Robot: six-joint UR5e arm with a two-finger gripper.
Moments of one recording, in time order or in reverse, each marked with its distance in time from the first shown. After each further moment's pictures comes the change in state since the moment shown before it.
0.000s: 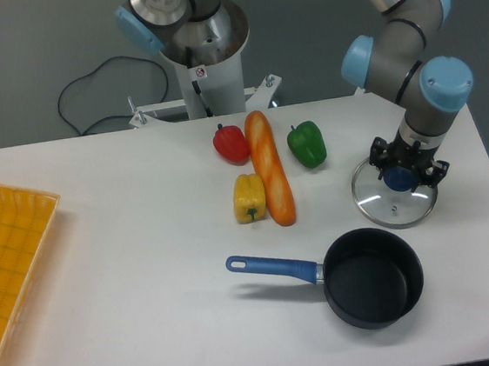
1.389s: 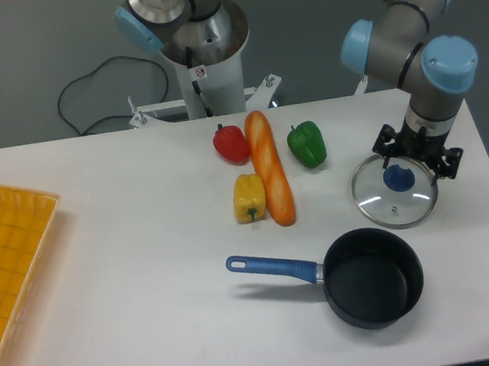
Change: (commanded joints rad) arm -0.011 0.097 0.087 -0.105 0.028 0.008
